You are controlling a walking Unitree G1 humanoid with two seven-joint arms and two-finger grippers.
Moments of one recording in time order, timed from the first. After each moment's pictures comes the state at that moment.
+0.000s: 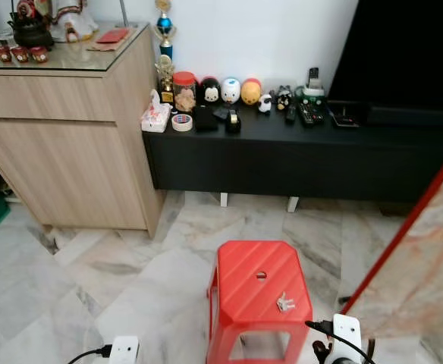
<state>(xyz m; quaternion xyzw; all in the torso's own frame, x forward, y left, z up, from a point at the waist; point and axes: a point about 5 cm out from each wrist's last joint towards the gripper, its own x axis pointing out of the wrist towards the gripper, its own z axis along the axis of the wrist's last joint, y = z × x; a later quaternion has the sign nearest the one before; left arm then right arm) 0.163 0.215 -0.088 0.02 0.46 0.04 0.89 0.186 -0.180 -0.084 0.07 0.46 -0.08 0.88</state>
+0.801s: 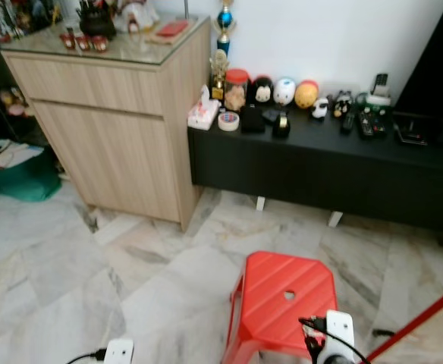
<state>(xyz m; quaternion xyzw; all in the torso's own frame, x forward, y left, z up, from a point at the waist) 0.163 0.212 -0.088 0.01 0.46 0.04 0.89 0.203 -0.181 -0.075 0.07 0.42 -0.07 0.90</state>
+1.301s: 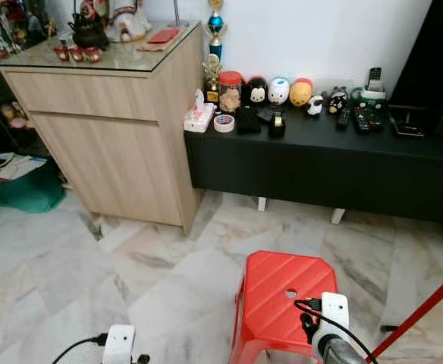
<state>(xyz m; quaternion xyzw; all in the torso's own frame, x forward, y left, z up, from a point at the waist) 0.186 0.219 -0.075 0.03 0.42 0.03 0.91 0.219 -0.173 -0.065 0.06 0.39 -0.05 0.92</state>
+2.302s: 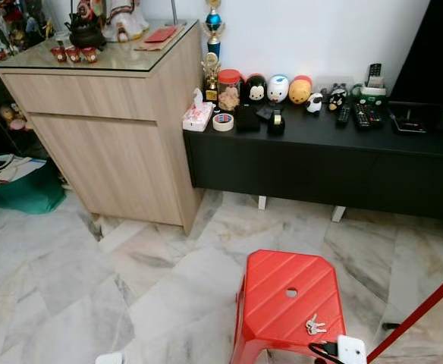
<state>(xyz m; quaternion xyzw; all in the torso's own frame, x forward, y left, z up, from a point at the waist) 0.134 0.221 -0.094 -0.04 0.44 0.11 0.89 0.150 -0.202 -0.093 0.05 0.43 -0.08 0.90</state>
